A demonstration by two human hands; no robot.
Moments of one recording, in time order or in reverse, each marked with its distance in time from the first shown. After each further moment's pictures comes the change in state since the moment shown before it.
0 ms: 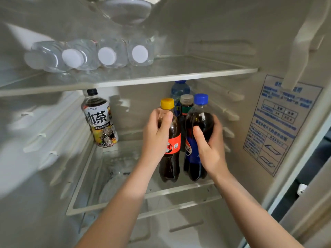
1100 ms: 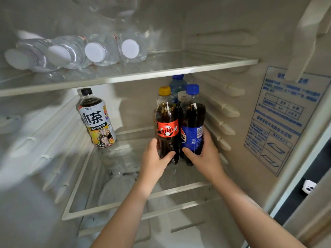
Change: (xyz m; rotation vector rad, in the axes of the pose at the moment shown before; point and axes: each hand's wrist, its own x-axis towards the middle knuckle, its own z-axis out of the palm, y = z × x) left_hand -0.025 -0.111 0.001 0.314 -0.089 -0.222; right_hand -0.010 0.065 -0.001 -0.173 -0.169 0.151
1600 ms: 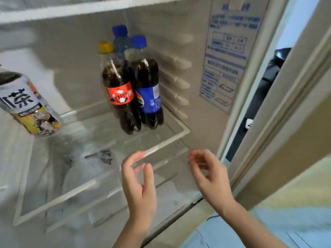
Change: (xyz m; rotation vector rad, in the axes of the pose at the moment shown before) left_hand -0.150 0.014 0.015 -0.455 0.098 0.211; right_hand -0.167 -0.021 -0.048 -0.128 0.195 0.212
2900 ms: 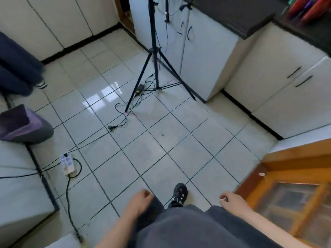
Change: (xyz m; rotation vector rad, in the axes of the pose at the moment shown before) left_hand -0.673 0.102 0.120 0.949 -2.515 0.137; right_hand -0.858 0.018 -0.244 0.034 0.632 1.934
